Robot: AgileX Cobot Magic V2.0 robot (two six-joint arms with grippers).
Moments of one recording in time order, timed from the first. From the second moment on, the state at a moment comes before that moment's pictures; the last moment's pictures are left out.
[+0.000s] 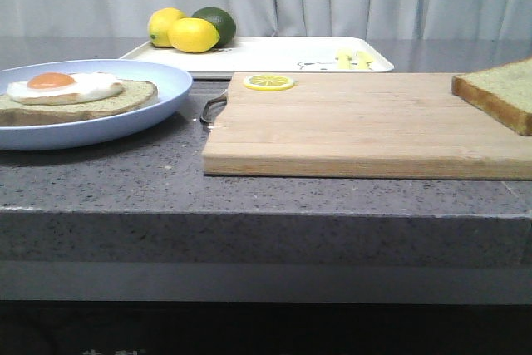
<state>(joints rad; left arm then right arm) -0.07 0.54 -0.34 -0.04 0.04 -0.01 -0.43 1.57 -1.22 0.72 1.04 -0.44</state>
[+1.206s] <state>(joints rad) -0.07 0.54 -0.34 -0.04 0.04 -0.01 0.56 1.94 -1.41 1.71 0.48 -0.54</state>
